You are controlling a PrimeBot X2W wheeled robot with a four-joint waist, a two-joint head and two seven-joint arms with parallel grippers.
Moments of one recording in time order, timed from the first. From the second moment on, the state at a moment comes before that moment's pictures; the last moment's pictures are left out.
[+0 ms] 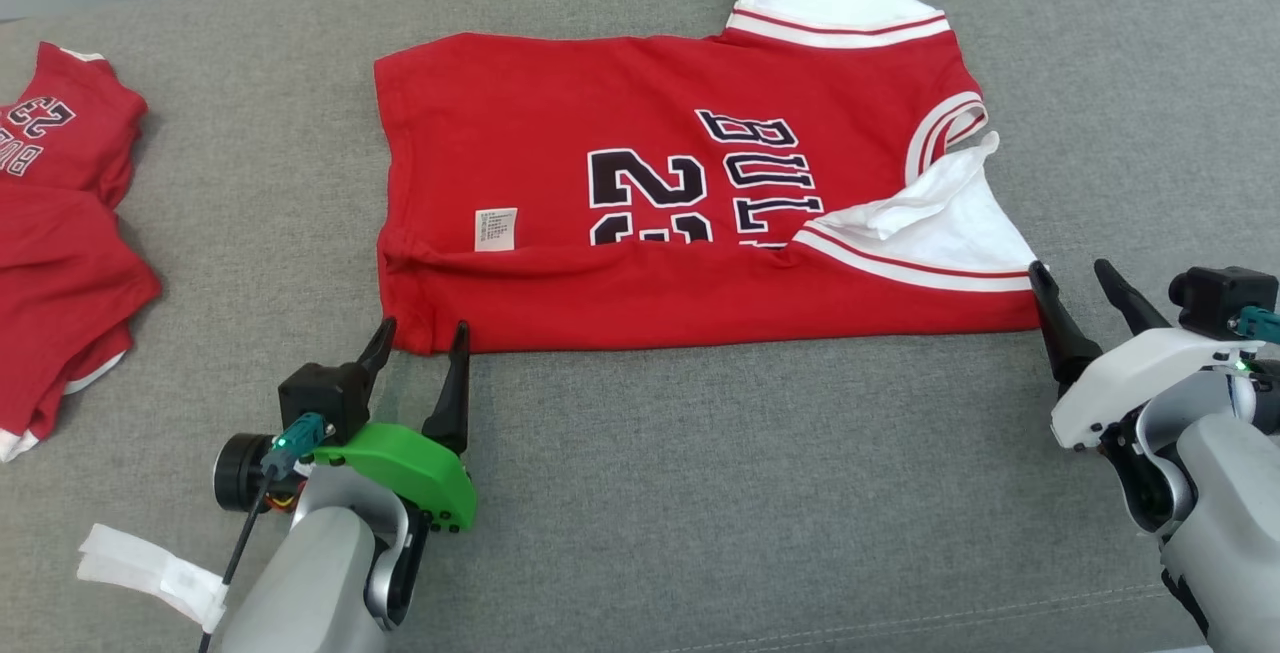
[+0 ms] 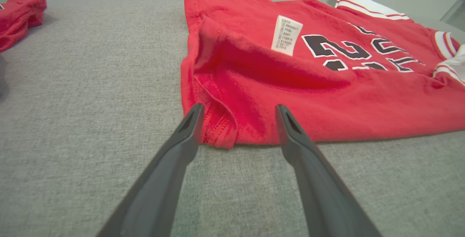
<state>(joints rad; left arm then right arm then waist) -0.40 0.14 -0.38 0.63 -0.44 -0.03 -0.26 -0.47 -0.39 0.30 0.69 0.64 0.13 -0.19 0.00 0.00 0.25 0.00</state>
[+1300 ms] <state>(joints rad) -0.09 0.10 -0.22 0.45 -0.48 -0.06 -0.26 -0.13 -0.40 0.22 0.51 0.67 0.13 -0.25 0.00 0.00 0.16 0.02</state>
